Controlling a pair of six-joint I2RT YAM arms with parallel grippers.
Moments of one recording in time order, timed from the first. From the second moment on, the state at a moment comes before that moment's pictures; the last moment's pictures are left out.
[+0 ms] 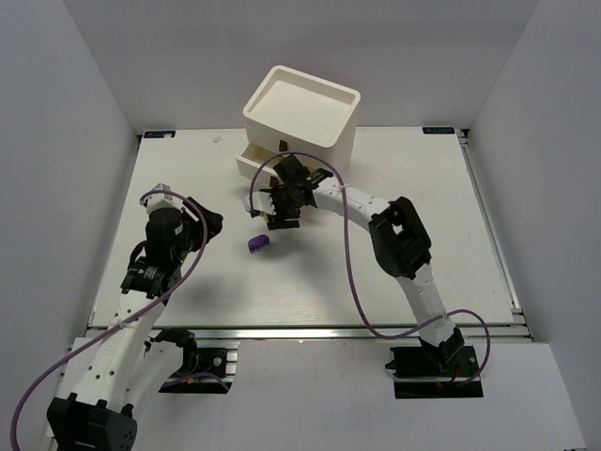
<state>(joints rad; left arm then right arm) -0.21 0.77 0.70 -0.37 -0.11 -0.74 0.76 2.26 1.87 -0.62 -0.41 -1.13</state>
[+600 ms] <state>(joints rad) -0.21 0.79 0.74 -0.45 -0.13 -0.68 0.78 2.40 2.07 -0.76 -0.33 -1.21</state>
